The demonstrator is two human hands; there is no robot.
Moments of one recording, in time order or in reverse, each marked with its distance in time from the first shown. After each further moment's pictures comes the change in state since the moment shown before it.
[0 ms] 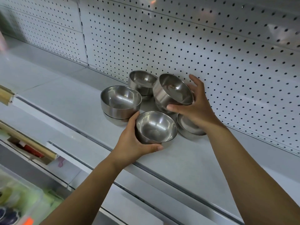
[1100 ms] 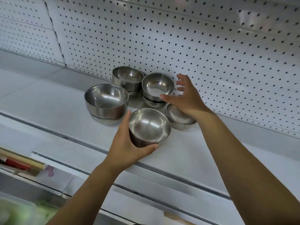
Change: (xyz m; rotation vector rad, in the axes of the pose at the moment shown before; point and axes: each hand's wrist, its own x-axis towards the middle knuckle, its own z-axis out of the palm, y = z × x) left_hand -0.009 -0.006 0.005 0.033 -0.030 0.083; right_hand -0.002 -0.004 -0.003 -0.265 0.129 0.176
